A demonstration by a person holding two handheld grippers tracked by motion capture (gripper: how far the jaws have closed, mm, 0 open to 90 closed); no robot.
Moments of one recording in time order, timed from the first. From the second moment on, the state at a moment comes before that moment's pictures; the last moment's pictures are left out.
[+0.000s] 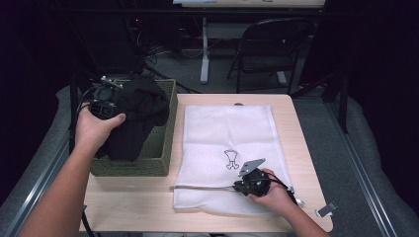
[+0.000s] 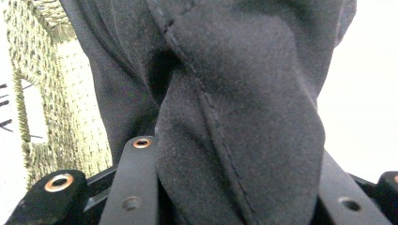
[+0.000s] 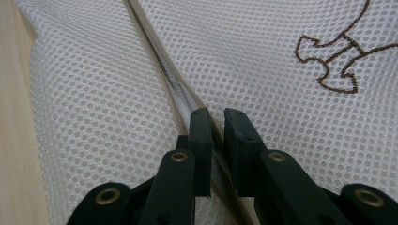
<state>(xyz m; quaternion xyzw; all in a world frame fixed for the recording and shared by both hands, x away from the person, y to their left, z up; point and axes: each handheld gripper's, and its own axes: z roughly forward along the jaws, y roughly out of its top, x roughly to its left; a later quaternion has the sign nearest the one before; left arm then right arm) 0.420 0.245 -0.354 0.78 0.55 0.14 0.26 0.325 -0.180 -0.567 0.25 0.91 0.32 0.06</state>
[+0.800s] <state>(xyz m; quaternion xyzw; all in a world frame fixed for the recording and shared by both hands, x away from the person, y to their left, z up) 0.422 0.244 -0.359 0.78 0.55 0.13 0.26 0.324 -0.172 -0.563 0.21 0.93 0.29 0.08</state>
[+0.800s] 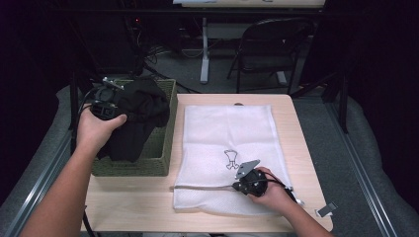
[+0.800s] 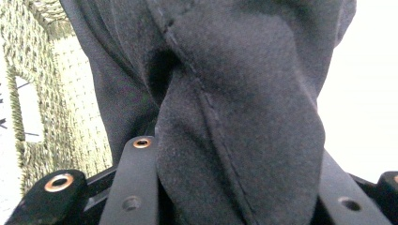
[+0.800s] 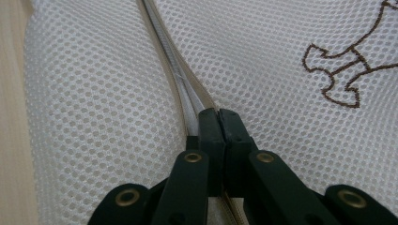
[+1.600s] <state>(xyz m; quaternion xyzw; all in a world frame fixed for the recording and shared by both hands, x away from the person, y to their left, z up) 0.419 0.246 -0.358 0.78 0.55 0.13 0.26 0.343 -0.178 -0.521 0.24 0.91 0.33 0.10</state>
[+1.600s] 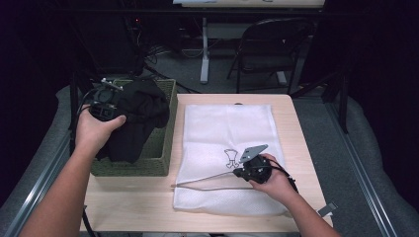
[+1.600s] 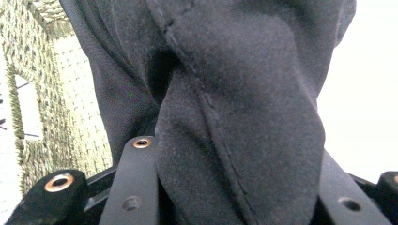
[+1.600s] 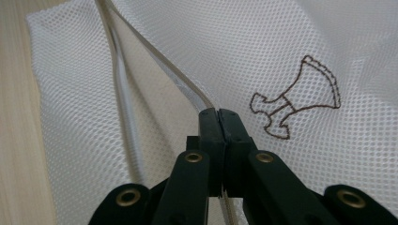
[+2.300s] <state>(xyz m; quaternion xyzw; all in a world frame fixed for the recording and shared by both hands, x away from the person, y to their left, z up) 0.418 0.247 -0.359 0.78 0.55 0.13 0.26 0.368 -0.178 -0.484 0.25 0.90 0.35 0.11</state>
